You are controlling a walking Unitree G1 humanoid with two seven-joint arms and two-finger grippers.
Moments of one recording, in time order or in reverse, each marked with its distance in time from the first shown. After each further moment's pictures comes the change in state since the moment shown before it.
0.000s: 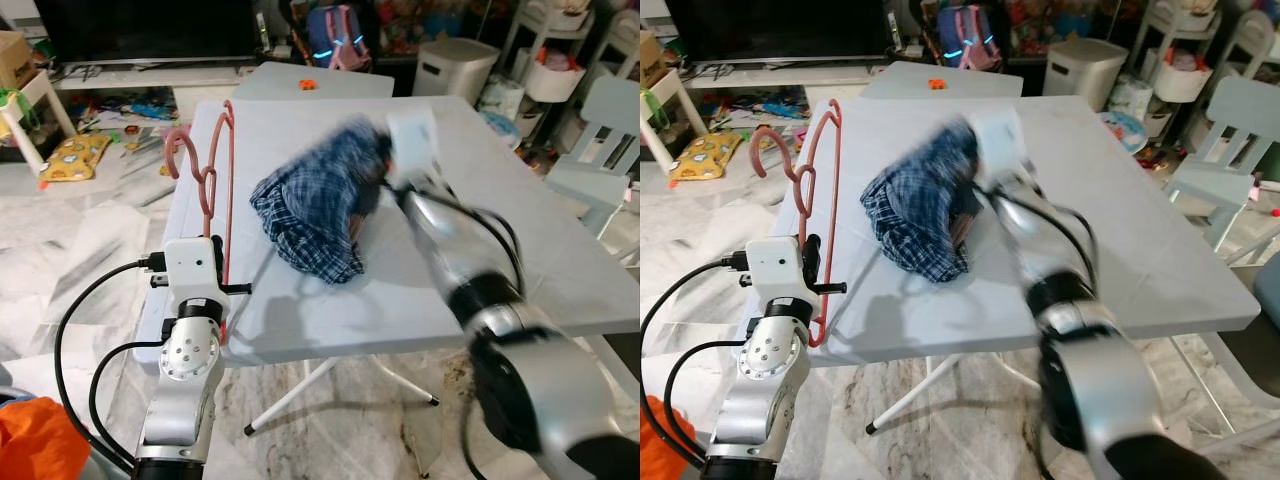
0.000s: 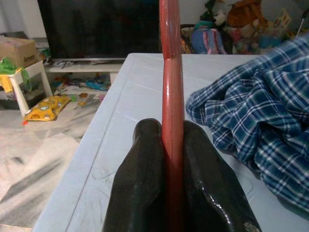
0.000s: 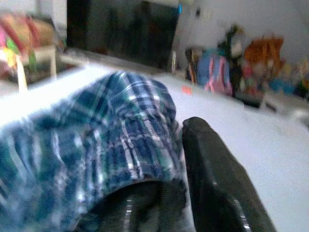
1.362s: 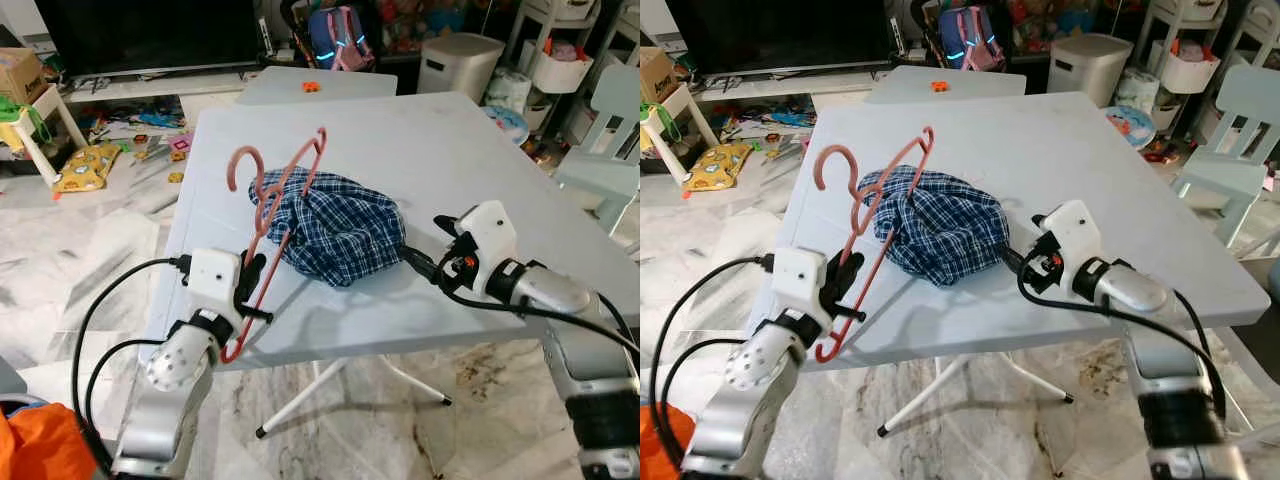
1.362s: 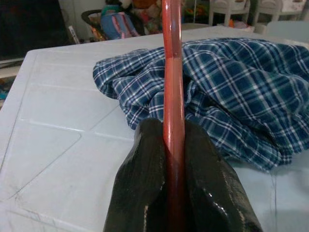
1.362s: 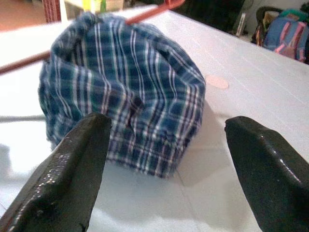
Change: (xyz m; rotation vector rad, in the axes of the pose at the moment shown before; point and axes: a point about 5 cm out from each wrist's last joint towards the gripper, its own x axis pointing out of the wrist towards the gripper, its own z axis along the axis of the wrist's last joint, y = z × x) left arm -0.015 -0.007 -0.002 0.010 0.048 -0.417; right arm -0.105 -0.038 -0.031 -0.049 0.143 0.340
